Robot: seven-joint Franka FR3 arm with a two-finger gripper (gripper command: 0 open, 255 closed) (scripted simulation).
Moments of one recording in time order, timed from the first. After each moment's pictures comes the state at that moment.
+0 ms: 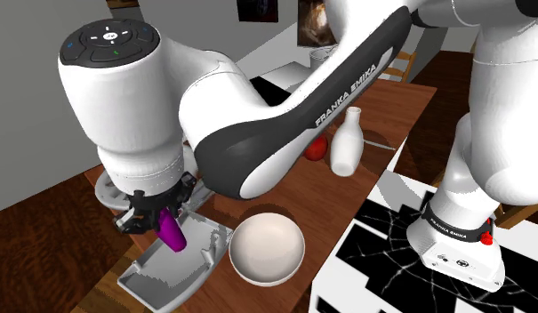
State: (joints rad) arm 0.31 0.29 0.68 -1.81 -0.60 2.20 1.24
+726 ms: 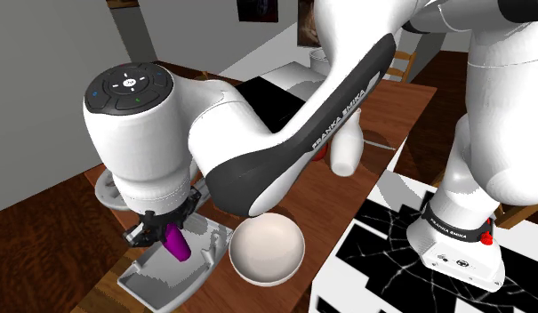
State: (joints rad) arm 0.32 0.33 0.66 -1.84 -0.65 2.26 1.29
